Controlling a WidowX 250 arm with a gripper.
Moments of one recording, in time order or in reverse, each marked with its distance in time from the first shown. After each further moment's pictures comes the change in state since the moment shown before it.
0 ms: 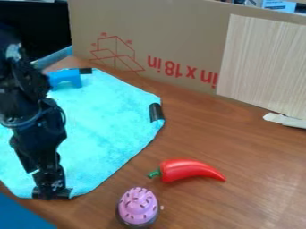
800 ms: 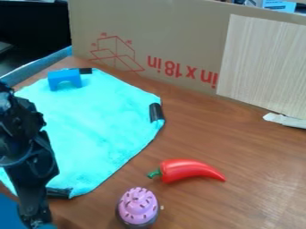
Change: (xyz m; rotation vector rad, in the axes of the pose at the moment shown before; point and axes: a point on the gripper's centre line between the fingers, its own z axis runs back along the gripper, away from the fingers) arm -0.019 -0.011 -0.019 0.092 -0.016 -0.247
